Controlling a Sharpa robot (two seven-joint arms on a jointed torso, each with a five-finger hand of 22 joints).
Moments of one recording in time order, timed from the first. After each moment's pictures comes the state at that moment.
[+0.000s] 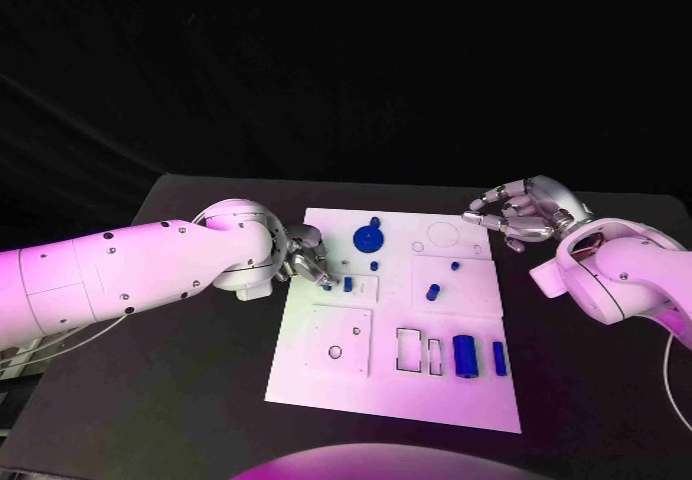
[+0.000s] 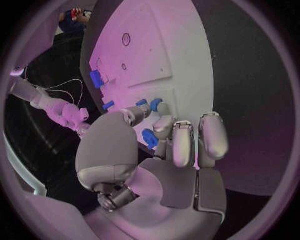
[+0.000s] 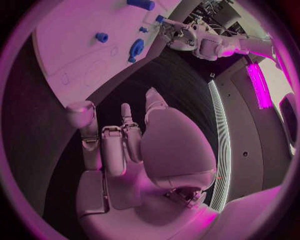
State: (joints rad) left arm 1.24 -0.85 -0.05 1.61 -1.12 0.13 -0.55; left_hand 1.04 -0.22 0.73 0.23 0.05 0.88 0.01 0.88 0.73 1.33 -0.05 1.25 0.92 1.46 -0.10 1.44 1.31 0.09 1.38 0.01 1.37 1.19; right arm 1.32 -0.93 -0.18 1.58 -0.75 -0.53 0.03; right_hand 1.33 -0.12 -0.03 0.29 0.18 0.91 0.13 0.26 0.48 1.46 0.05 1.40 1.31 1.46 -0.02 1.49 1.31 0.12 1.32 0.09 0.96 1.05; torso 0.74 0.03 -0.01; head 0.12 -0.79
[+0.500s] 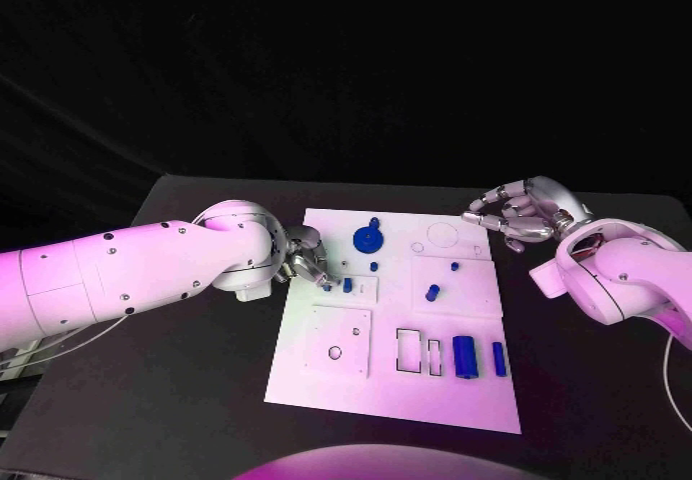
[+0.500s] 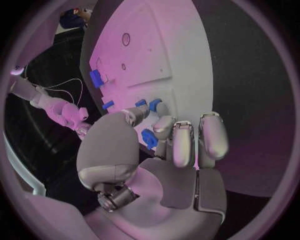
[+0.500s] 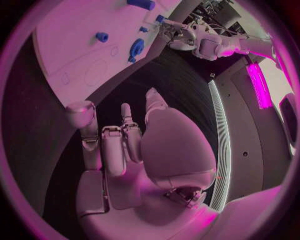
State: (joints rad) left arm 1.24 -0.85 -0.05 1.60 -1.12 0.13 -0.55; left_hand 1.03 -0.21 0.65 0.28 0.05 0.88 0.01 0.87 0.73 1.33 -0.05 1.25 0.92 1.46 -0.10 1.44 1.31 0.09 1.38 0.01 1.37 1.19; right arm 1.32 -0.93 -0.18 1.58 -0.75 -0.54 0.03; right_hand 1.33 -0.12 -0.03 0.29 0.18 0.91 0.13 0.26 0.48 1.46 0.05 1.40 1.31 1.46 -0.02 1.49 1.31 0.12 1.32 0.09 0.96 1.05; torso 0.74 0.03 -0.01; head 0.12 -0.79
